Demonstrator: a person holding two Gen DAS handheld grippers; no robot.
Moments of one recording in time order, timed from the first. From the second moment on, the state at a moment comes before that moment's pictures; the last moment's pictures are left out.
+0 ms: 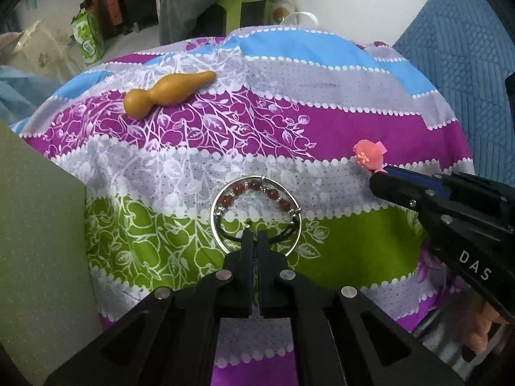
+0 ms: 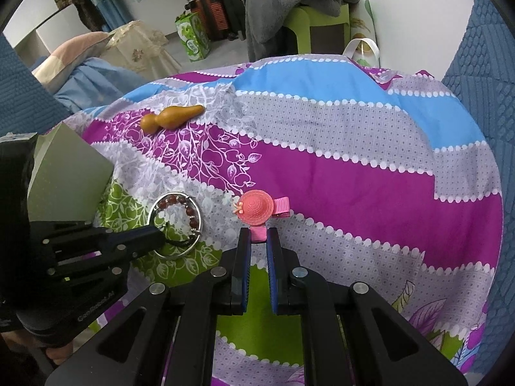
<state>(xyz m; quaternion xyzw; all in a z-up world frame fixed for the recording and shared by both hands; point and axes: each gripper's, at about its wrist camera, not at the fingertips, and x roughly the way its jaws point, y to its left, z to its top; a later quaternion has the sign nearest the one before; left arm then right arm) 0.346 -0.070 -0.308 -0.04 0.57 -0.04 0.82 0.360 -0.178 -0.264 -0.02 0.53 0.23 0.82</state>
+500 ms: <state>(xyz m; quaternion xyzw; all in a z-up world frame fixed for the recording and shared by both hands) 0.342 -0.059 -0.294 -0.05 0.55 -0.02 0.84 0.359 -0.188 -0.253 0.01 0.52 0.22 0.83</state>
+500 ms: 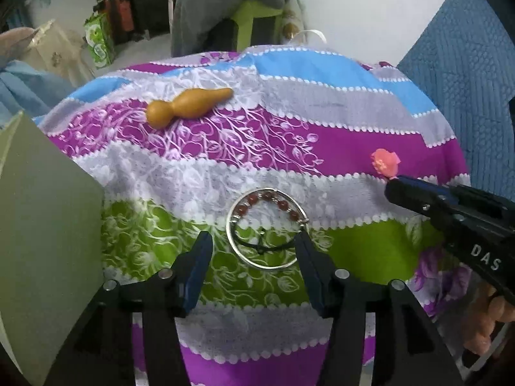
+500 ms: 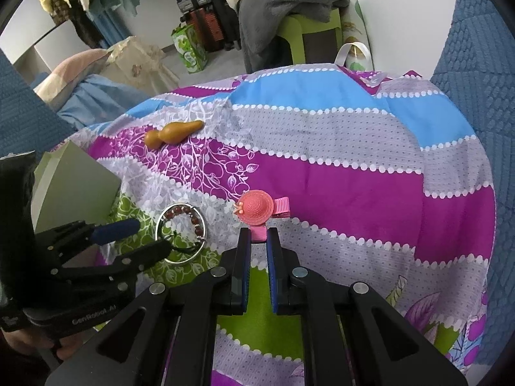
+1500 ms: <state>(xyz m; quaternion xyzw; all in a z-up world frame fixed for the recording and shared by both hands) 0.352 -0.094 -0.312 0.04 0.55 -0.06 0.84 0.357 -0.199 -0.261 0.02 0.53 0.21 0.82</state>
